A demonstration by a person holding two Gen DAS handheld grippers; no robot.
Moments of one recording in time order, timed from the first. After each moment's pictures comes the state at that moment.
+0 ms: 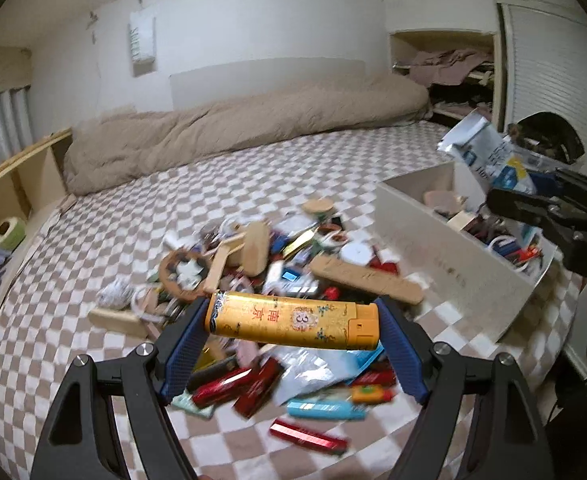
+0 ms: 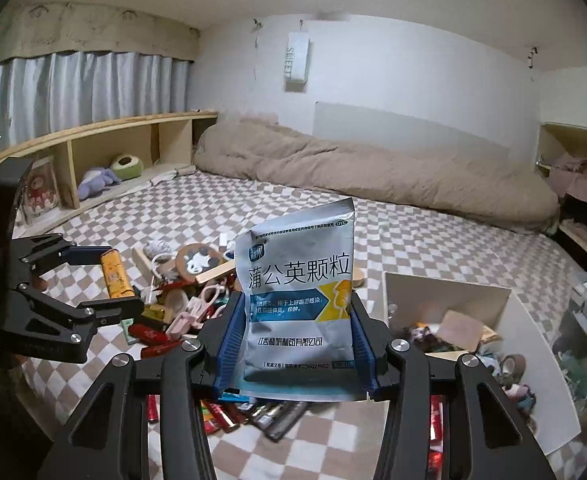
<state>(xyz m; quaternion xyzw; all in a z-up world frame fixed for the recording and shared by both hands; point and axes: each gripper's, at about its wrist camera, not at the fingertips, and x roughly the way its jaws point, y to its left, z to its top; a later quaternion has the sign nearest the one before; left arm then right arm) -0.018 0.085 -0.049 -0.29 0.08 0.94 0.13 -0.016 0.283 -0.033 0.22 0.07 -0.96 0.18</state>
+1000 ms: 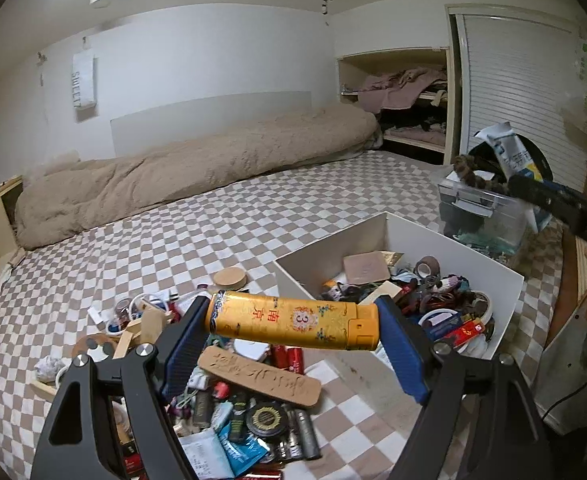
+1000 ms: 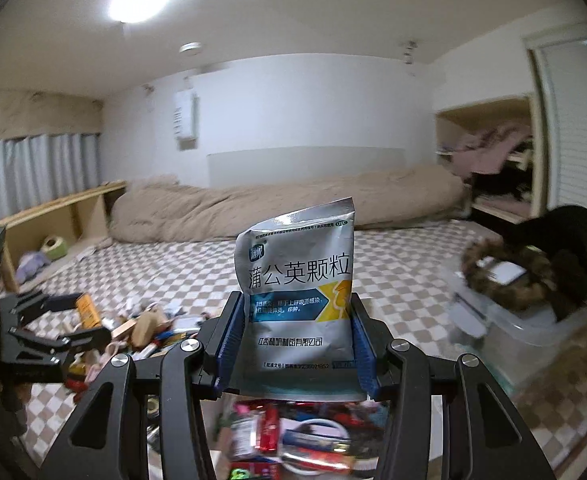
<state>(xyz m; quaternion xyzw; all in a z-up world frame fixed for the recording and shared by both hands) -0.053 0.223 -0.013 -0.25 0.08 0.94 0.20 -0.014 0.461 0.004 0.16 -0.03 -0.99 0.04</state>
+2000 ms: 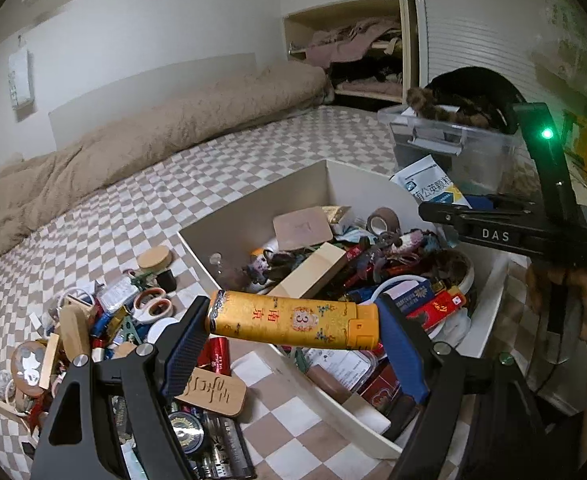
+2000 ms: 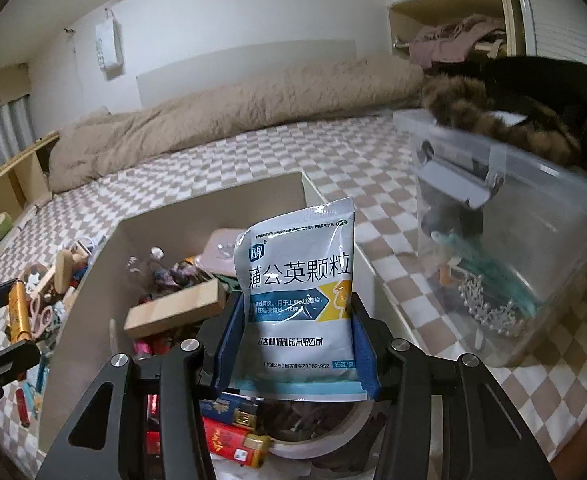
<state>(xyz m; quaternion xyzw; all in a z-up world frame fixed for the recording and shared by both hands) -0.077 0.308 -0.072 -0.31 0.12 0.90 0.27 -0.089 0.522 -0.105 0.33 -0.06 -0.94 -0.02</state>
